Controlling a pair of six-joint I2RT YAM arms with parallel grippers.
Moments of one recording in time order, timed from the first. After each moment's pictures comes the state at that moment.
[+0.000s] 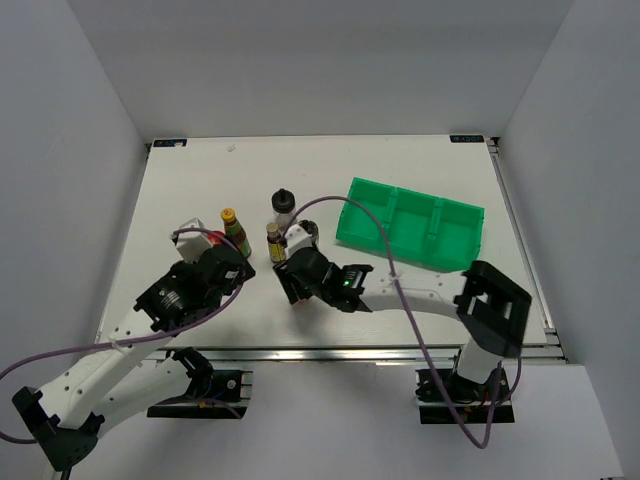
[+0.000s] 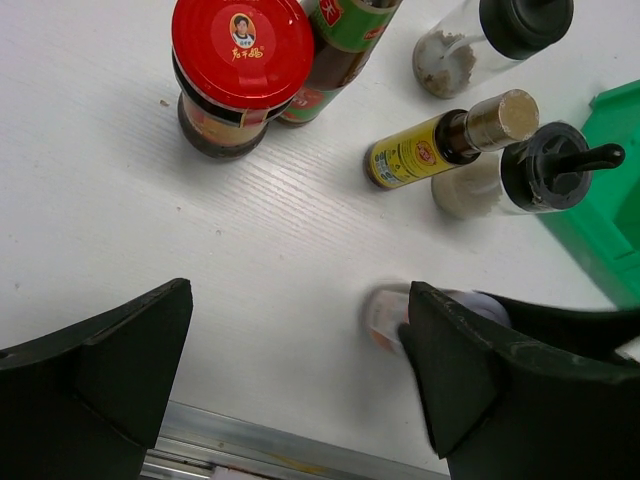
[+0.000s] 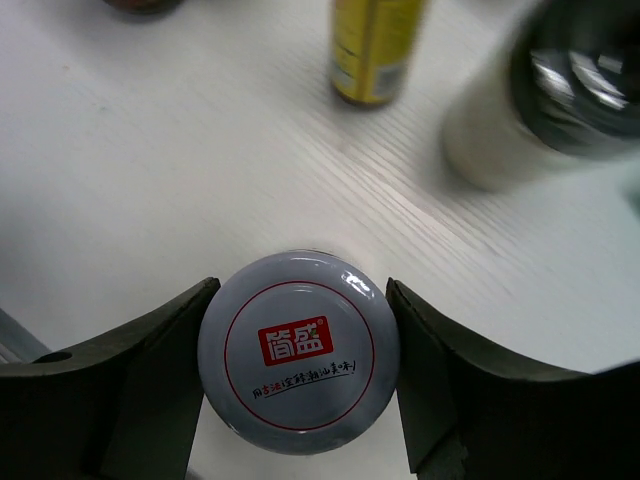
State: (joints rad) left arm -0.75 0.77 0.85 -0.92 -0.67 -1.02; right arm 1.18 1.73 1.11 -0.07 0.31 0.32
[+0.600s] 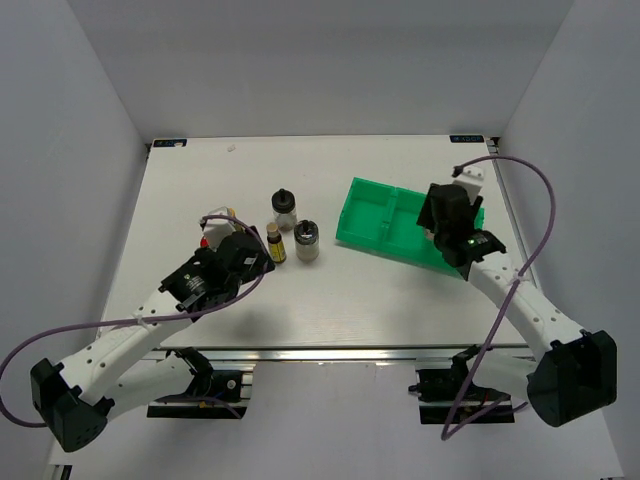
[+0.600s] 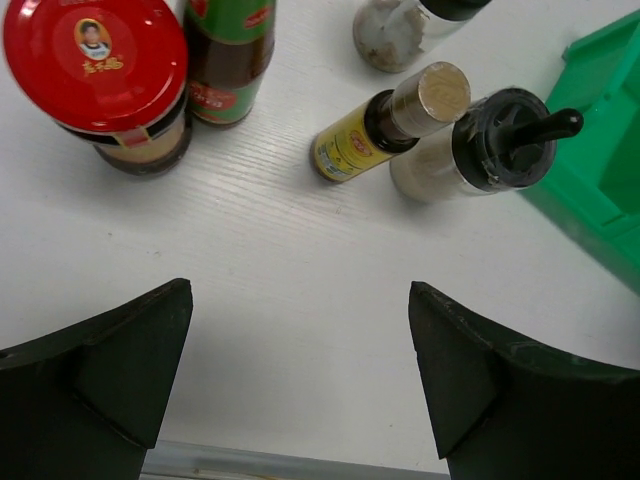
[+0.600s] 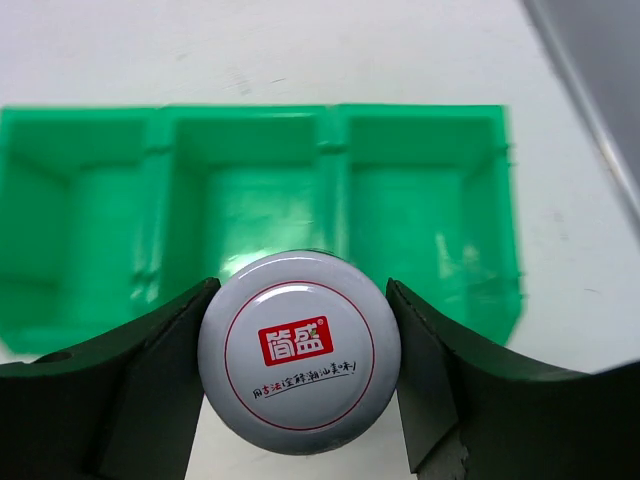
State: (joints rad) left arm -0.75 0.92 0.85 -0.73 -0.59 -0.91; right arm 0.46 1.15 0.89 -0.30 0.58 0.38
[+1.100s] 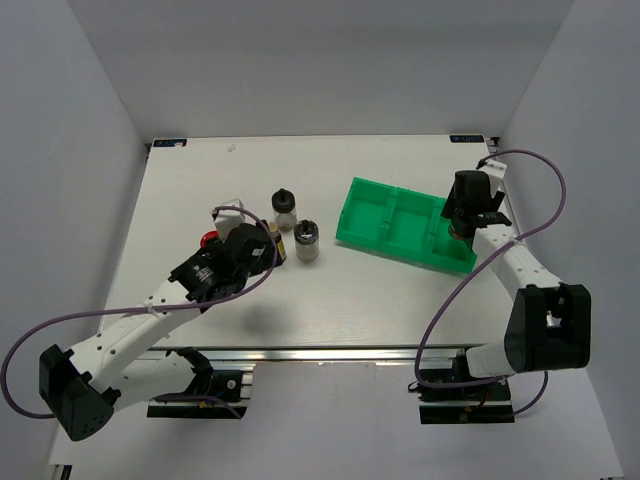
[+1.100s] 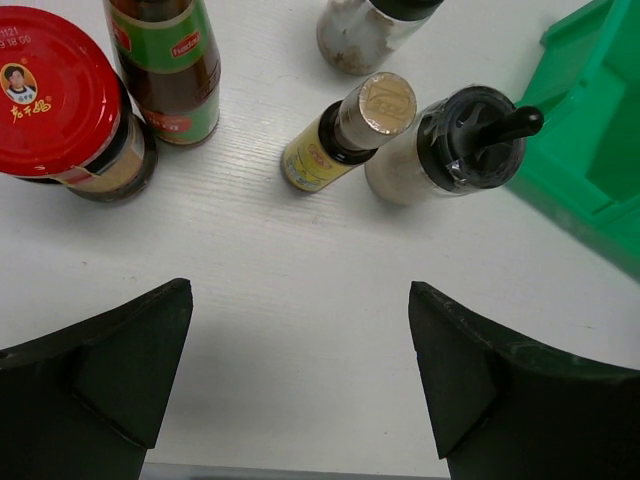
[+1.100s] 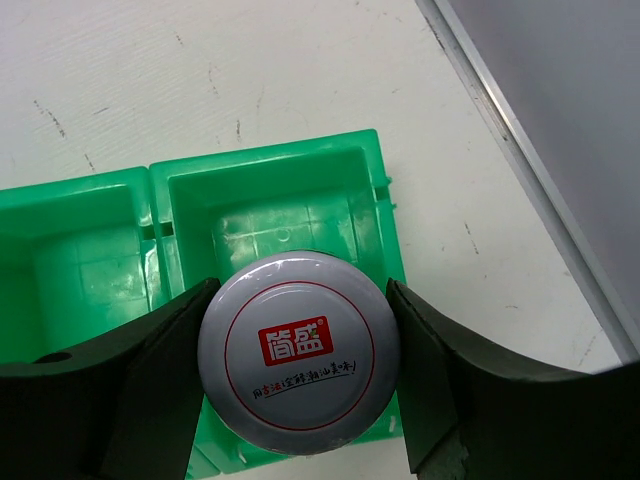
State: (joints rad) left arm -0.75 1.01 0.88 -0.65 -0.56 -0.82; right arm 0.12 1.38 0.95 -0.24 0.49 0.31
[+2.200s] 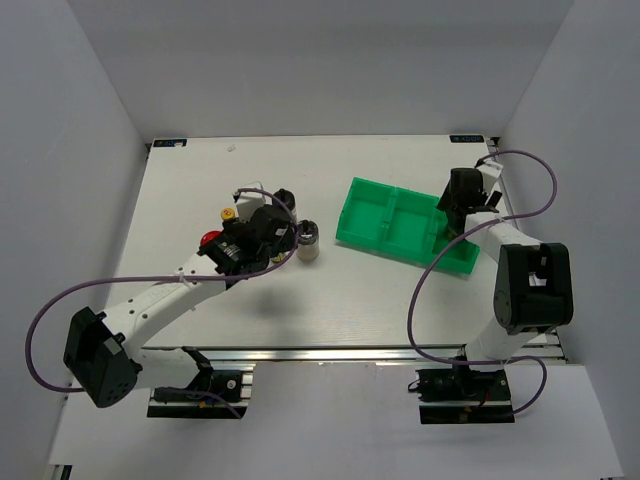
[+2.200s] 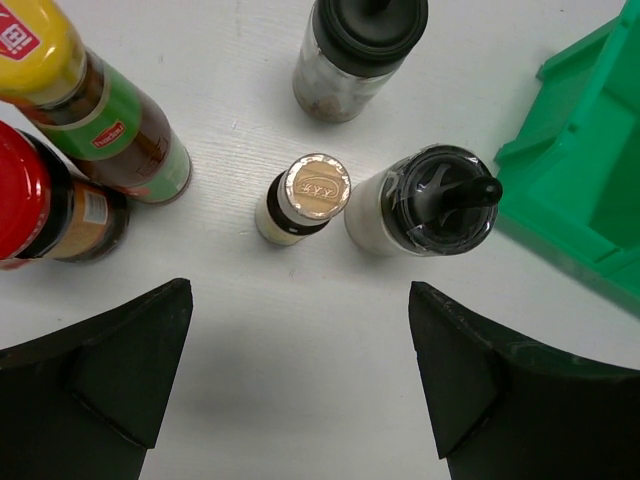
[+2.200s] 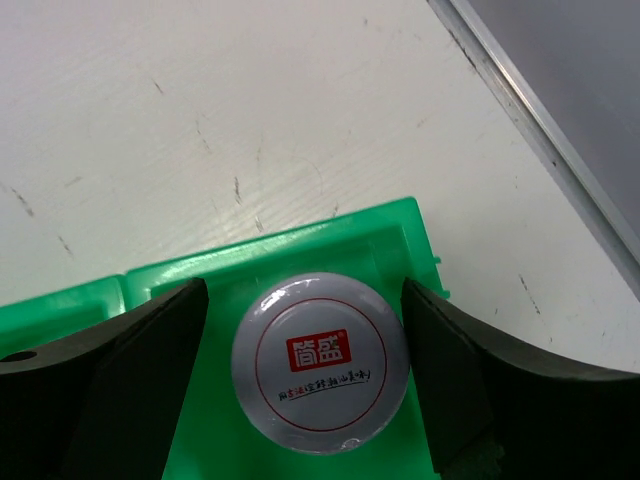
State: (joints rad) left arm -0.75 1.24 1.01 -0.57 -0.61 -0.77; right arm 0.08 1.64 0.99 -0.03 0.50 0.36
